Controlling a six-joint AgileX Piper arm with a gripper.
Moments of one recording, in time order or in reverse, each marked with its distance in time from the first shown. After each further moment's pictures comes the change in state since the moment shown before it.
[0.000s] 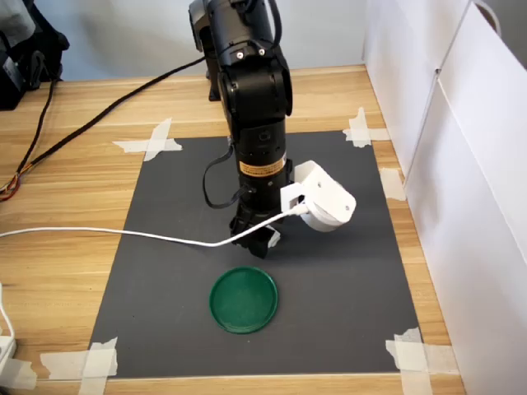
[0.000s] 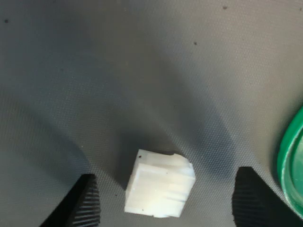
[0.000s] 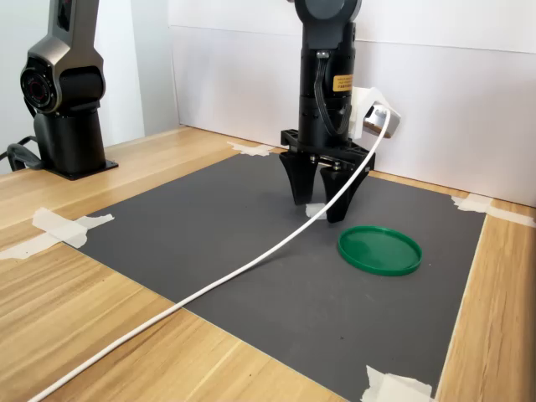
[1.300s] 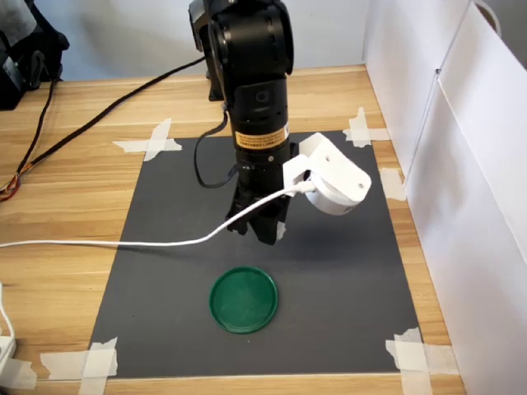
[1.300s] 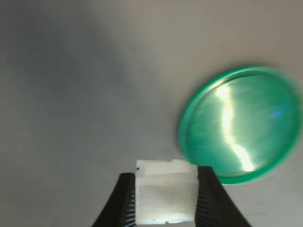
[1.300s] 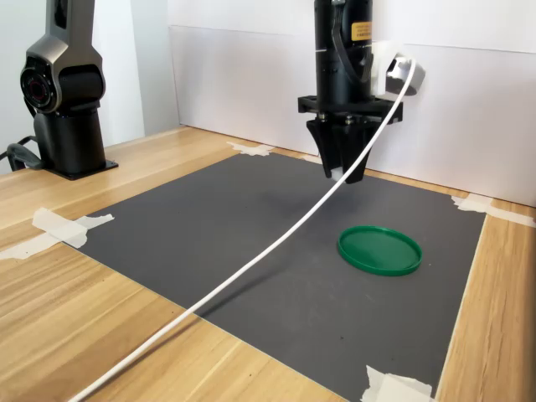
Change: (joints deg) arm 0.0 -2.9 -13.0 1.2 9.2 0.9
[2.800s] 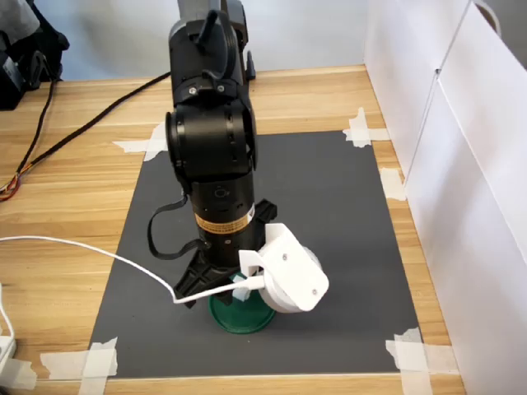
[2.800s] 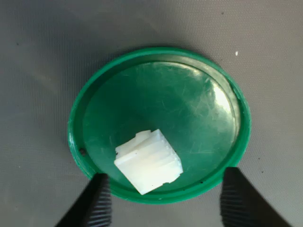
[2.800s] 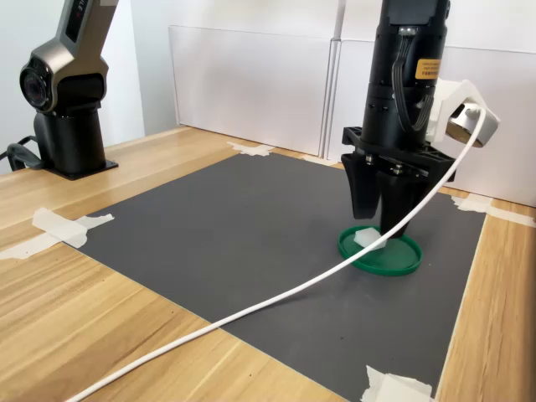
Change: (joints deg) arm -6.2 16.8 -17.5 -3.0 9.0 6.0
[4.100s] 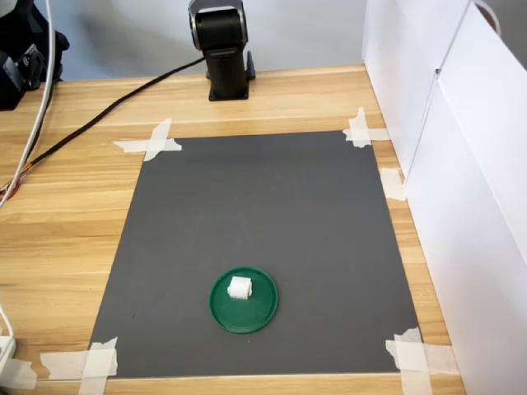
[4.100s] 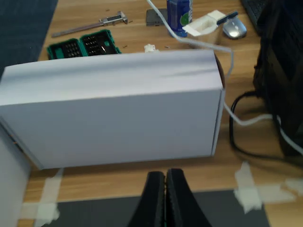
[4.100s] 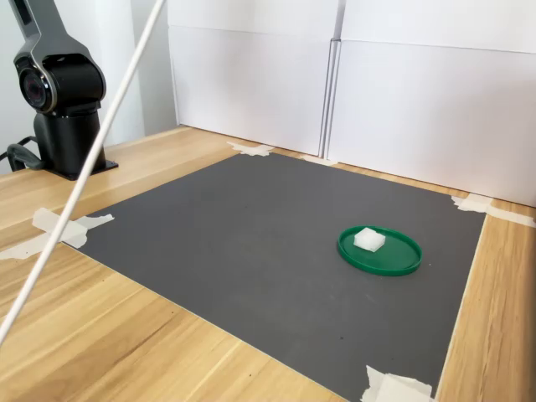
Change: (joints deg) arm 0.0 -66.8 39.7 -12.9 -40.6 64.8
